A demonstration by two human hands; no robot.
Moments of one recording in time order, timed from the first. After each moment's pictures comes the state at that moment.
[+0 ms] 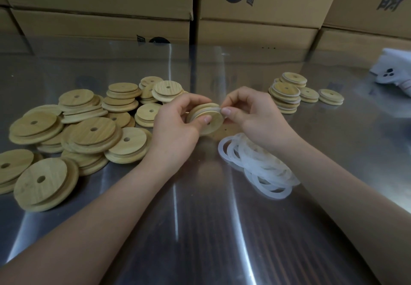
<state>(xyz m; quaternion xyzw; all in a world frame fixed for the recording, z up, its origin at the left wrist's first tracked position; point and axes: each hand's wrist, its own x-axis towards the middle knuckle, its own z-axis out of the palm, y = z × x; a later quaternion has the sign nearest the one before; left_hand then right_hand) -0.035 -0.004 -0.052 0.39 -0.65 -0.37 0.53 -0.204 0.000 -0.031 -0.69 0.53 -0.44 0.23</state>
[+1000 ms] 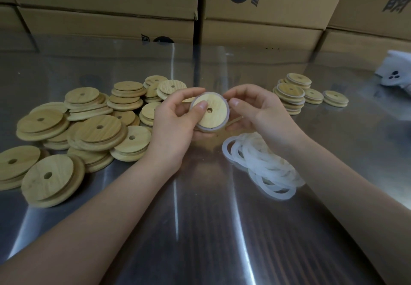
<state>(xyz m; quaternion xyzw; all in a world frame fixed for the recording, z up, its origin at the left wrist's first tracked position) -0.033 -0.005 -0.052 0.37 -0.52 -0.52 0.57 -0.204 0.002 -0.030 -0.61 0.49 -0.49 0.38</state>
